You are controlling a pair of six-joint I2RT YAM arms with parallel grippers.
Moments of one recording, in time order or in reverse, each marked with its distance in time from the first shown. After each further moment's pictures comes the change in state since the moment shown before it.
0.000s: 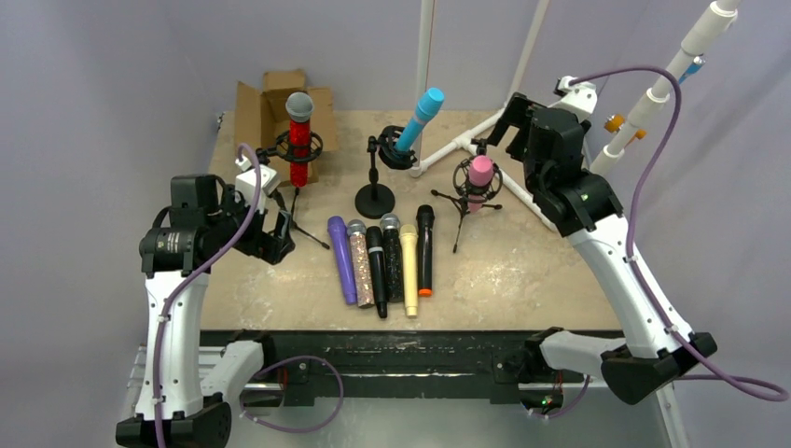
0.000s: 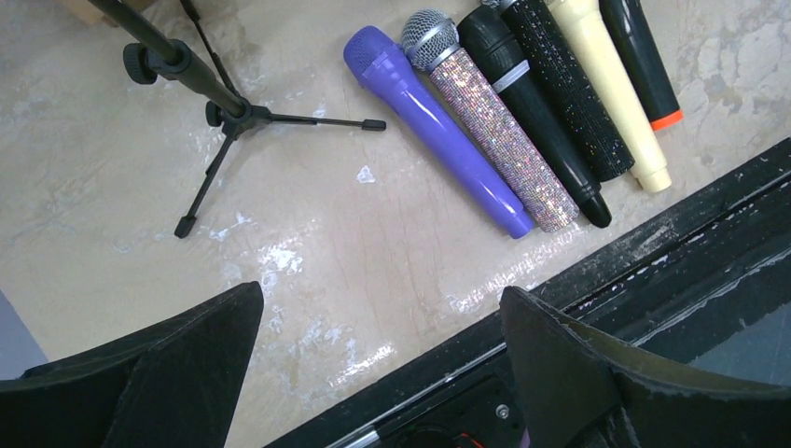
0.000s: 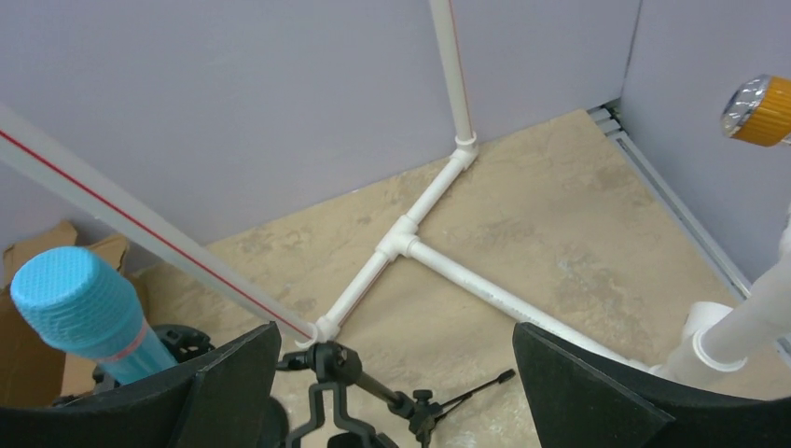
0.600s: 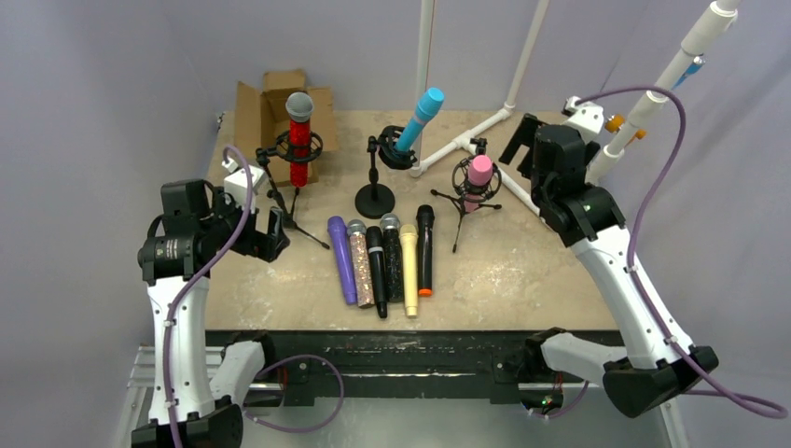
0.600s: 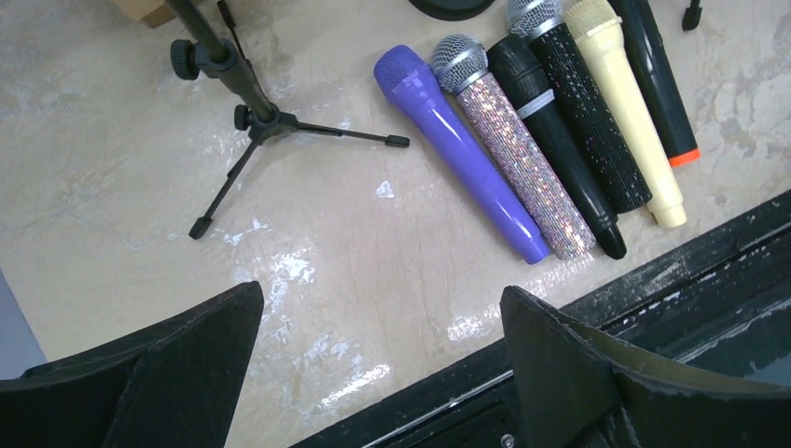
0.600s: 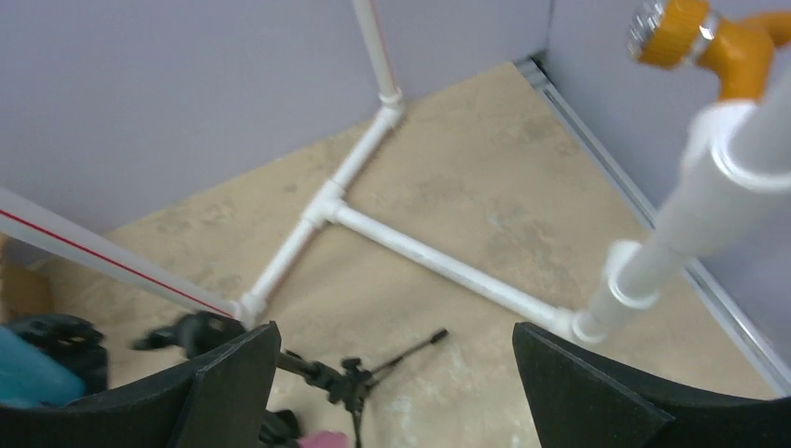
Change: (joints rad) left arm 0.086 -0.038 -0.060 0.063 0.037 -0.003; right arm -0.048 -0.035 -0.068 -0.061 0.011 0.010
